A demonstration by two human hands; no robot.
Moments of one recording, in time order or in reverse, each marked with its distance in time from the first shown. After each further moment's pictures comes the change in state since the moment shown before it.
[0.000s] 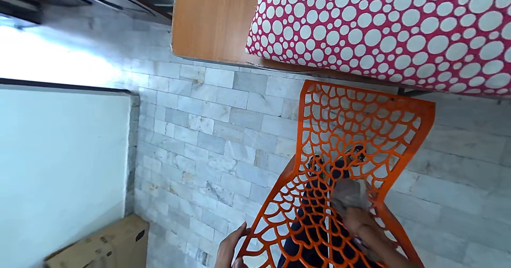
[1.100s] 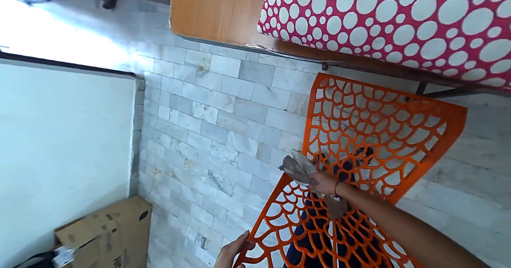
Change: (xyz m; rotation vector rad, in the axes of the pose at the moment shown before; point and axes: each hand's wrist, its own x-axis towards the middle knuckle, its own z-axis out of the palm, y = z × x) left_hand -0.003 0.005 0.000 -0.029 -0.012 -0.045; right_hand 0.047 -0.097 -0.079 -0.035 -0.044 -0.707
